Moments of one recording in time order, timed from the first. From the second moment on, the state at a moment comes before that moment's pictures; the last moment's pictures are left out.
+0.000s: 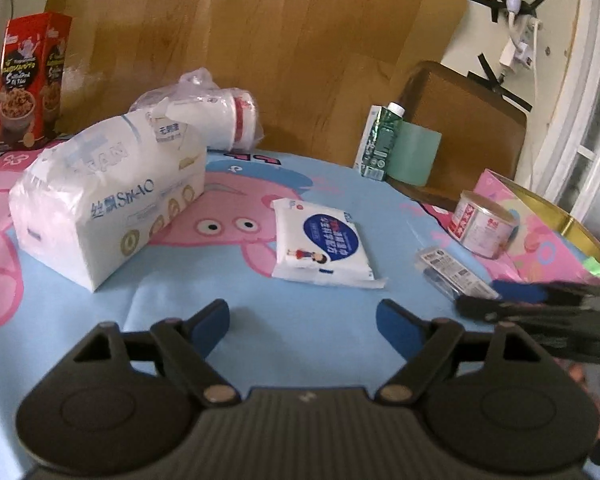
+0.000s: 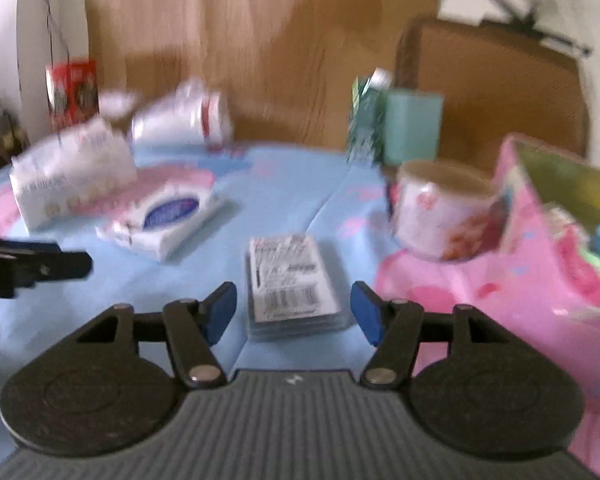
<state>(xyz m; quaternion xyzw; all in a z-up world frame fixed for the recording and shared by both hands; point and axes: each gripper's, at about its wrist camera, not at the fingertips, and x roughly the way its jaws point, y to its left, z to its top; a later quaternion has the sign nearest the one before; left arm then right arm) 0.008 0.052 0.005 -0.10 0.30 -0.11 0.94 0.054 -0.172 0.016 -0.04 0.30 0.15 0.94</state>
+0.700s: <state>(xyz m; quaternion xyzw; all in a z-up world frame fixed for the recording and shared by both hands) 0.013 0.013 -0.002 0.02 0.33 -0.10 0.94 -0.069 -0.185 0.000 -0.01 0.24 0.13 0.96</state>
